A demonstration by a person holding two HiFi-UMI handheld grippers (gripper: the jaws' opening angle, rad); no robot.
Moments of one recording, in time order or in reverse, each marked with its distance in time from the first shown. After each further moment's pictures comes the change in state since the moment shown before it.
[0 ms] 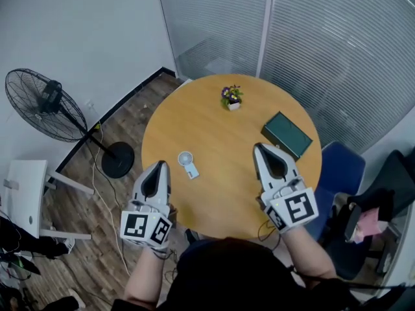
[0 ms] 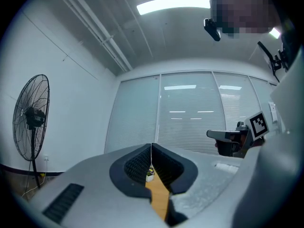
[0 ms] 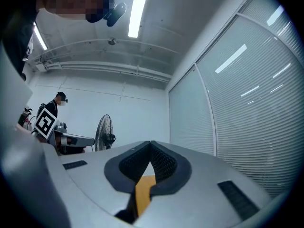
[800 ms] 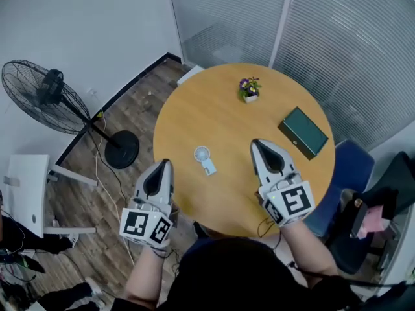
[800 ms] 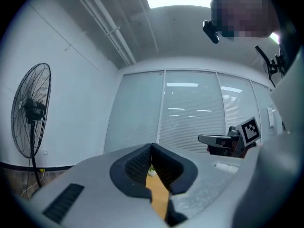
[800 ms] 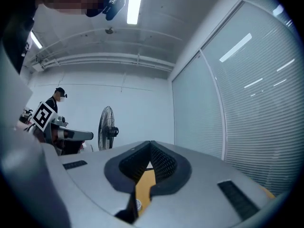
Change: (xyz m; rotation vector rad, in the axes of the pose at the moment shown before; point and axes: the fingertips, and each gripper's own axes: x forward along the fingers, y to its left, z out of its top) left arm 0.001 0.093 -0.012 -0.047 0.064 -0.037; right arm 0.095 0.057 -0.048 0.029 0.105 0.024
